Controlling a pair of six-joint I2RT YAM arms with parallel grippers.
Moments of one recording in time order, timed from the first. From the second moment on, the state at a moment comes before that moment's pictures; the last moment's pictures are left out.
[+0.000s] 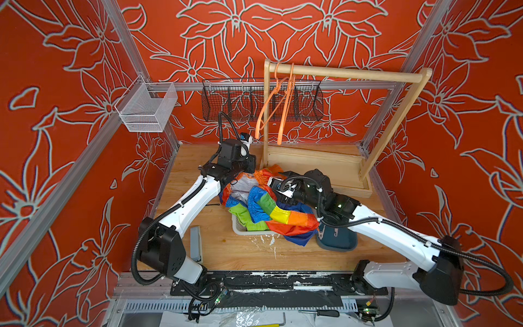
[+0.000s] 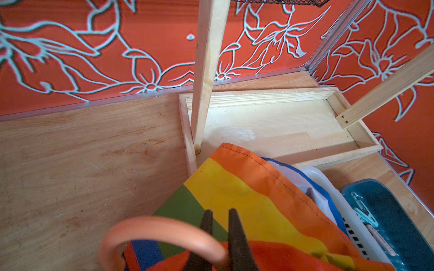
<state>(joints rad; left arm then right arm) -0.35 1.51 1.34 -0.35 0.13 -0.17 0.84 1.28 1.06 -0.13 0.06 -0.68</state>
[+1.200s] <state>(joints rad) -0.35 1.51 1.34 -0.35 0.13 -0.18 0.81 1.34 1.14 -0.12 0.06 -0.62</state>
